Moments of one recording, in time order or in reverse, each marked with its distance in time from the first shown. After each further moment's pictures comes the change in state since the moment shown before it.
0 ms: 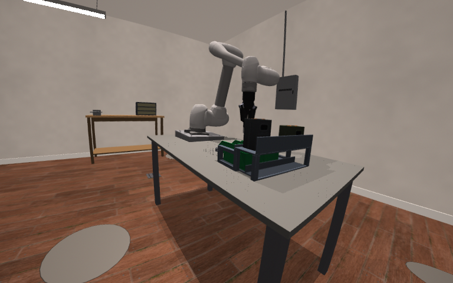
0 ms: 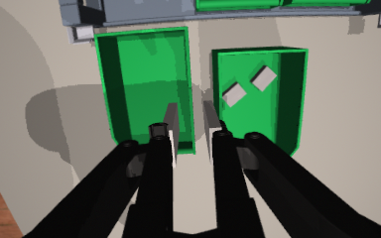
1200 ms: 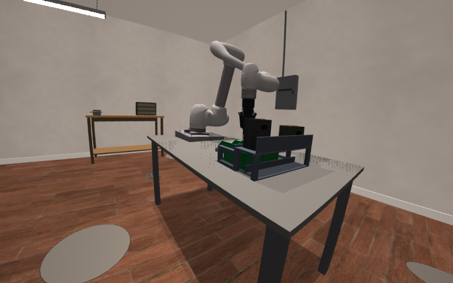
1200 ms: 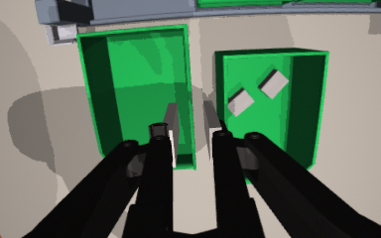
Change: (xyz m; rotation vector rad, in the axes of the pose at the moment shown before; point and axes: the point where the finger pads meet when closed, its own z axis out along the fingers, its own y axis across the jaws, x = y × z) arm 0.000 0.000 0.041 0.000 0.000 0.000
